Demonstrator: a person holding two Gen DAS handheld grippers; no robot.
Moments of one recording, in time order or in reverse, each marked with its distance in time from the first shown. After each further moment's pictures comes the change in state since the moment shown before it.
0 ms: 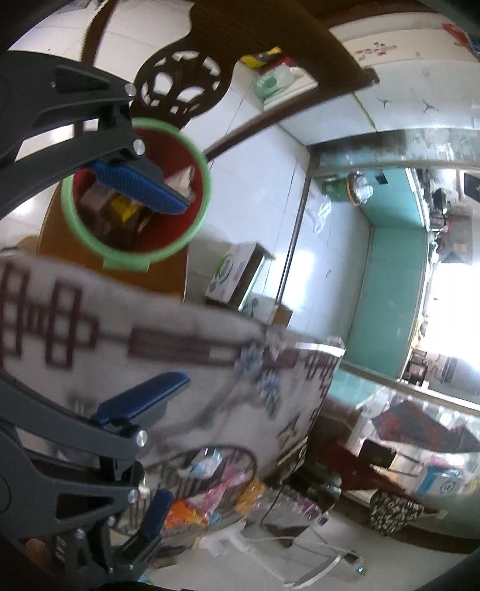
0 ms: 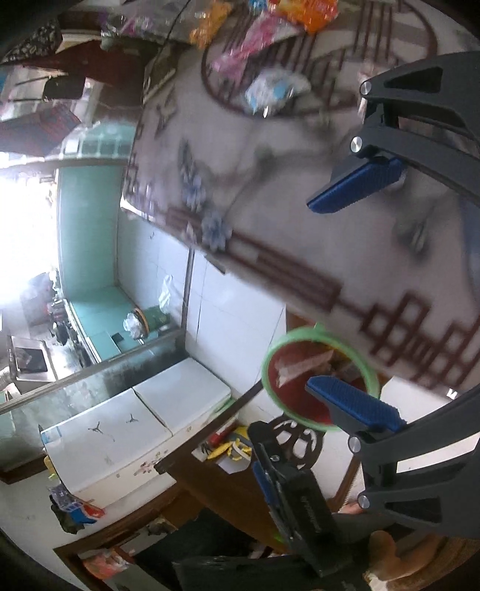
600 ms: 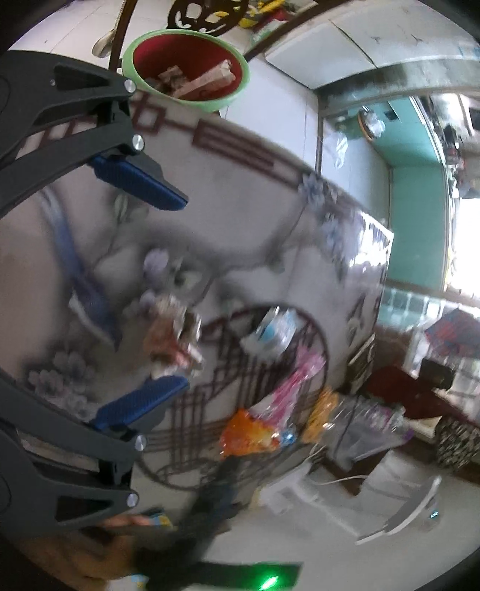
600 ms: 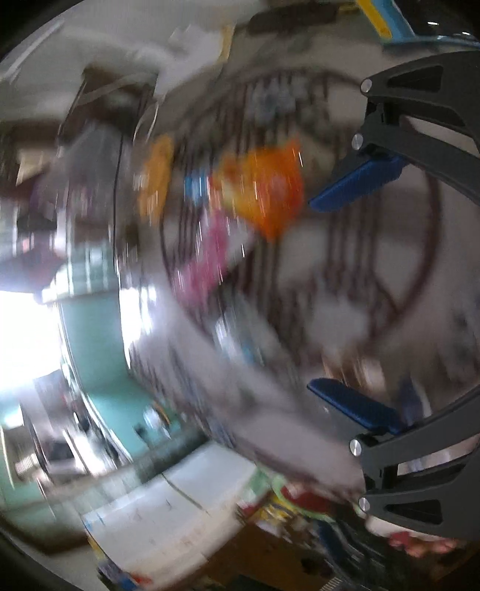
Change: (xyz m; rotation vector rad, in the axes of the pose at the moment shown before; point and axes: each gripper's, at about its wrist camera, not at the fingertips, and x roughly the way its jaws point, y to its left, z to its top) left arm 0.020 -0.227 -0.072 0.139 0.114 -0.107; right arm -0.078 -0.273 -0.045 0.232 -0.040 -0.288
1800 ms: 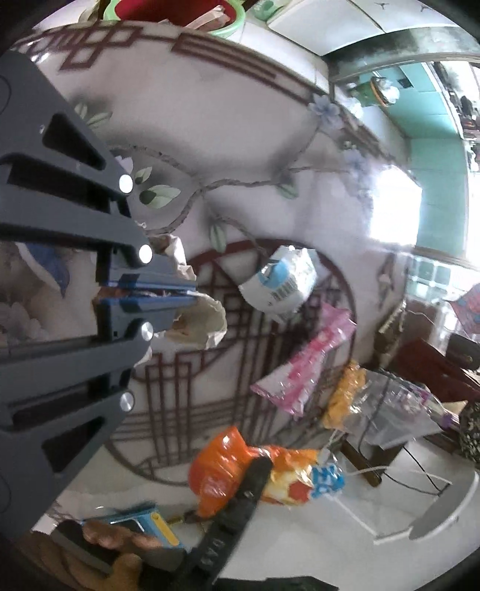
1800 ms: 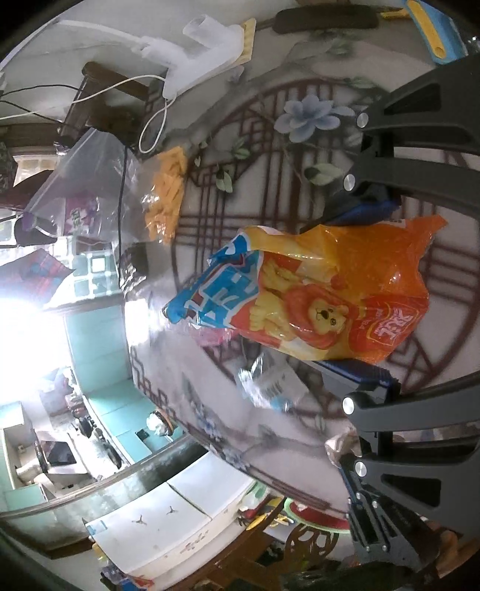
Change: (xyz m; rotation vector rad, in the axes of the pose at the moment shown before) left arm 0.082 -0.041 0.015 0.001 0.058 -0.101; right arm 0.013 -0.014 0.021 -0.077 -0.001 0.072
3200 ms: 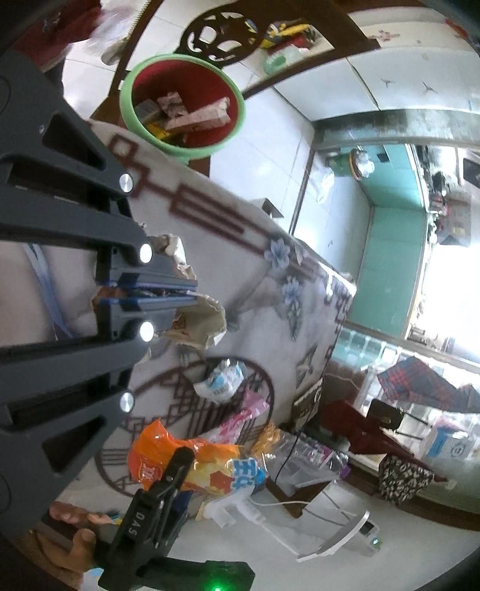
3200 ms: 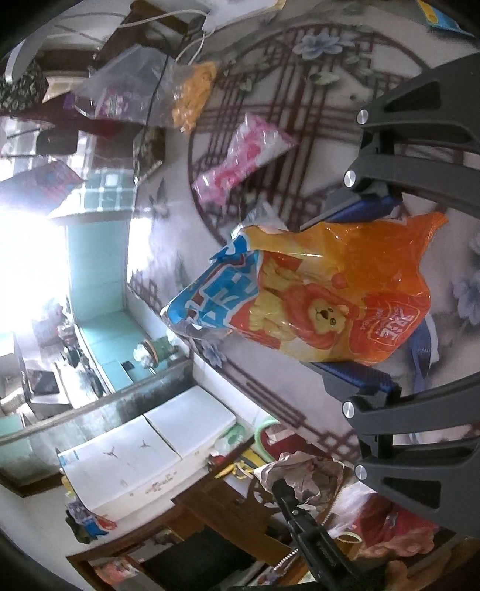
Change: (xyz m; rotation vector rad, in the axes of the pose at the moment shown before) left arm -0.137 0.109 -0.018 -0.156 -0.208 0.156; right arm -0.012 0.134 -0.016 -0.160 0.012 0.200
